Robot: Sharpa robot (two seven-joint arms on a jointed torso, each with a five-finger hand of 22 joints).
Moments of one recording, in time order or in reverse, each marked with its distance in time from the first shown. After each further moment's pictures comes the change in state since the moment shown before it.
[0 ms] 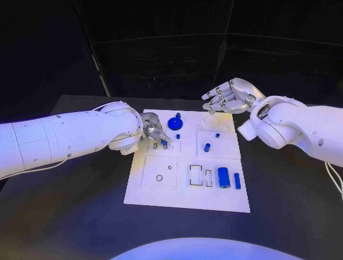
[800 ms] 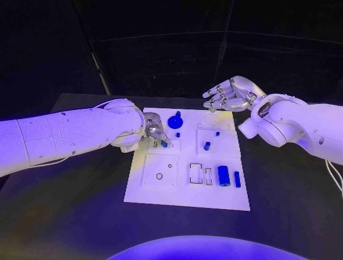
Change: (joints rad) left arm 0.001 0.026 0.001 -0.025 -0.026 0.075 -0.019; left_hand 0.000 0.001 0.009 0.002 -0.004 -0.001 0.001 0.004 0.001 0.000 0.000 -0.004 -0.004 0.000 0.000 0.000 0.000 0.000 0.000 0.000 0.000 0.000; right arm 0.000 0.000 0.000 -0.005 0.000 0.001 -0.001; right_hand 0.000 0.000 0.000 0.000 0.000 0.000 0.000 0.000 0.000 -0.004 -0.004 0.000 -0.001 0.000 0.000 0.000 -0.001 0.000 0.000 0.000 0.000 -0.001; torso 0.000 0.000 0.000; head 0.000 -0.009
